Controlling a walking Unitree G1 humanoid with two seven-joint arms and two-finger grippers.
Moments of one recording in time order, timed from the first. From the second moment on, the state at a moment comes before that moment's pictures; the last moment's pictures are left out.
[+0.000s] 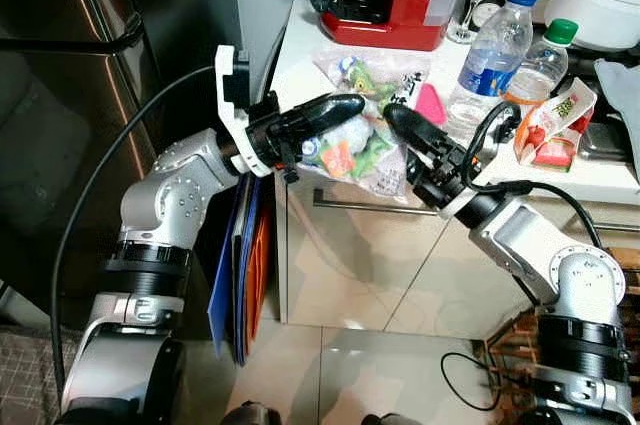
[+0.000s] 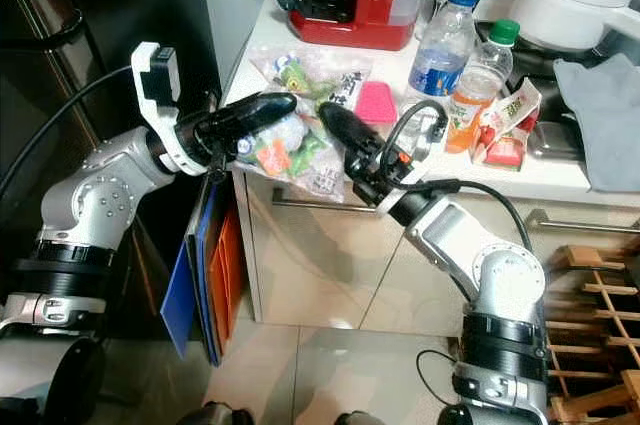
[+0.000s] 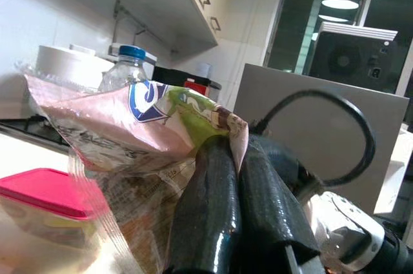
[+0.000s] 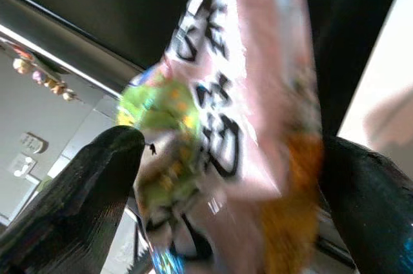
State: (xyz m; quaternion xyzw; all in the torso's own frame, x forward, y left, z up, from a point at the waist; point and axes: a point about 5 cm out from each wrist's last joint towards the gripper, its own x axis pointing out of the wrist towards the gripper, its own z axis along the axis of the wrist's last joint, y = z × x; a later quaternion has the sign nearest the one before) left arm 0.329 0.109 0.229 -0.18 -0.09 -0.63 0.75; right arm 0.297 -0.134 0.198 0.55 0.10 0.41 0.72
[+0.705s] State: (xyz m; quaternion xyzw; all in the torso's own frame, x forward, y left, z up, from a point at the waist) left arm 0.317 0.096 0.231 -0.21 -0.09 -0.66 0.72; right arm 0.317 -0.127 0.196 0.56 0.09 0.38 0.73
